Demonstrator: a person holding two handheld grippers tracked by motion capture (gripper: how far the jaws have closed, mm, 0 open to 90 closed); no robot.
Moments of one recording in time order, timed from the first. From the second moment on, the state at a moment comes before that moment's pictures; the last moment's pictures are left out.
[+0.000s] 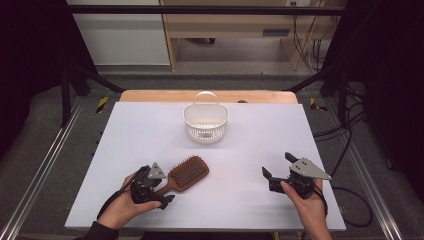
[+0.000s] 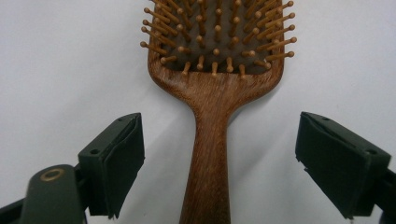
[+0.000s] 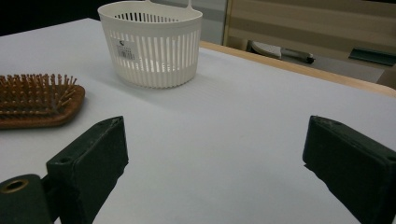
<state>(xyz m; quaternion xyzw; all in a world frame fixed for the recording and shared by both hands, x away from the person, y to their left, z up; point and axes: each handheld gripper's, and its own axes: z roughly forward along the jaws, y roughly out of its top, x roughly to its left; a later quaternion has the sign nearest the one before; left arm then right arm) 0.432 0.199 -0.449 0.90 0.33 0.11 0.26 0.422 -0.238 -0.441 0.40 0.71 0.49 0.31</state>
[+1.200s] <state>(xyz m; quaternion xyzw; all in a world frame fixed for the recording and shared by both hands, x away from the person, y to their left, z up) 0.454 0.195 -0.452 0.93 0.30 0.06 0.21 0.424 -0.237 -0.445 0.40 0.71 0.49 0.30</state>
